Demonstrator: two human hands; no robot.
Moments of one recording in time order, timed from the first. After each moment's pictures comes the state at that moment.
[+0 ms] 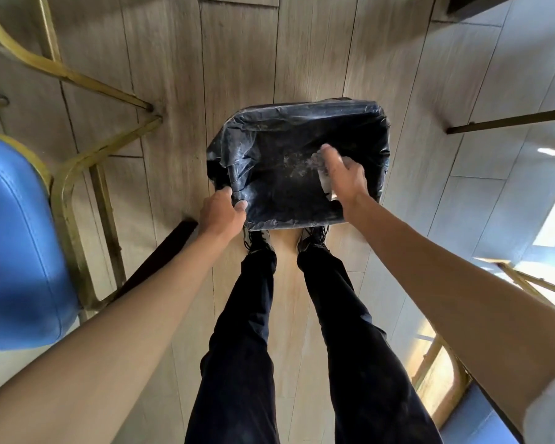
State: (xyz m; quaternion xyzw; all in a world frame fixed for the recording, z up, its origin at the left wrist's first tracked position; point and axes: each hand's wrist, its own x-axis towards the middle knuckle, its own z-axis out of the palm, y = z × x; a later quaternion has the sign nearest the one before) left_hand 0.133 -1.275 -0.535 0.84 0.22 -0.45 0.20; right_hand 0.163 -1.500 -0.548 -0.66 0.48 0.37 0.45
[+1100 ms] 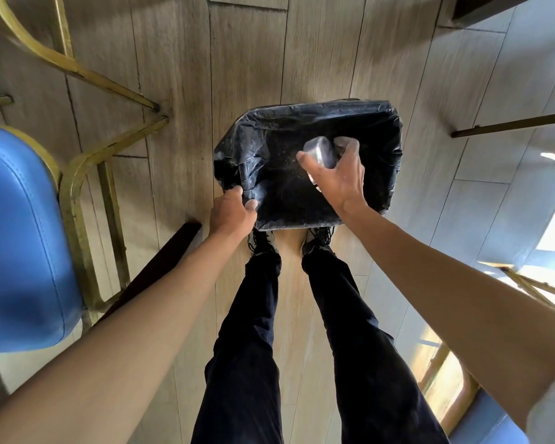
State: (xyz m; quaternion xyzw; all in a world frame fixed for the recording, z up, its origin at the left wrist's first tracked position) left_hand 0.132 -1.275 -0.526 0.83 0.24 -0.45 0.23; right_hand 0.161 -1.467 -0.547 -0.79 0.35 0.27 0.42
